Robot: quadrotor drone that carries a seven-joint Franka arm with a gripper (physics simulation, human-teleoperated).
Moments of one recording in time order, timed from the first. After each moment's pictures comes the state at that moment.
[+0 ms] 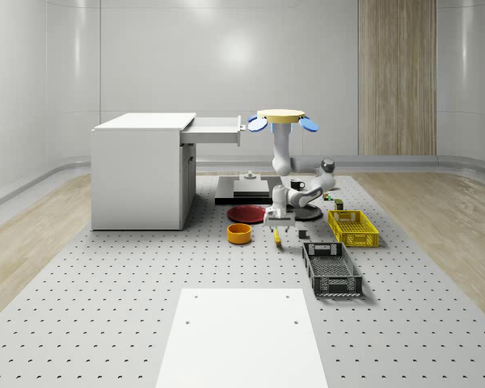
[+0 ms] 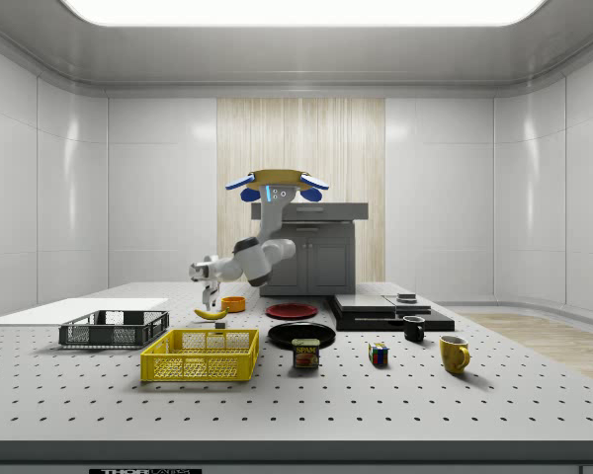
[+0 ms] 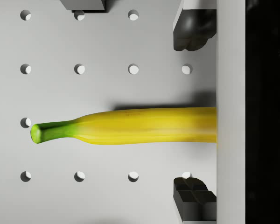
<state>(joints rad) 1.49 -1.54 -1.19 -2.69 1.93 1.70 -0.28</state>
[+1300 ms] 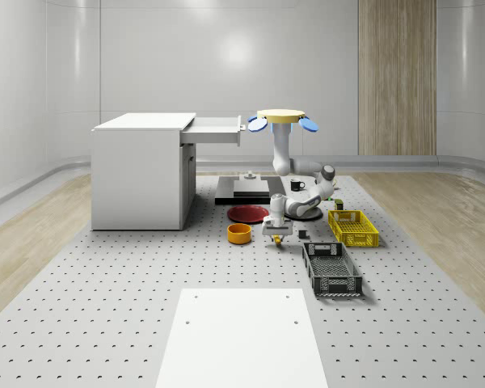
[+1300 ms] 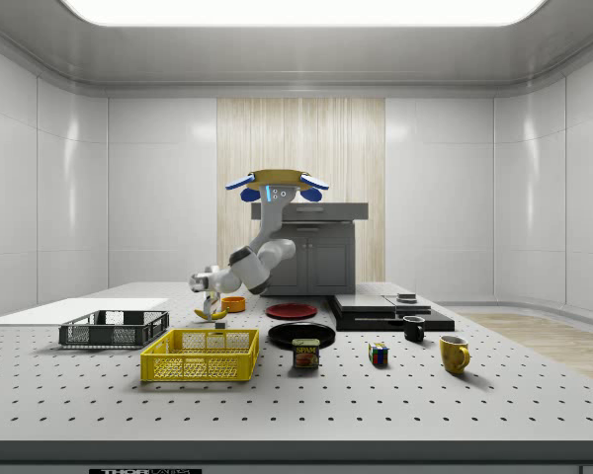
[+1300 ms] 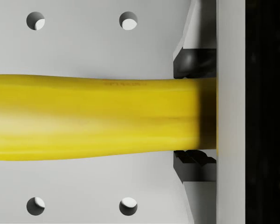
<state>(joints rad) 1.54 -1.45 -1.05 -2.62 2.08 1.72 -0.30</state>
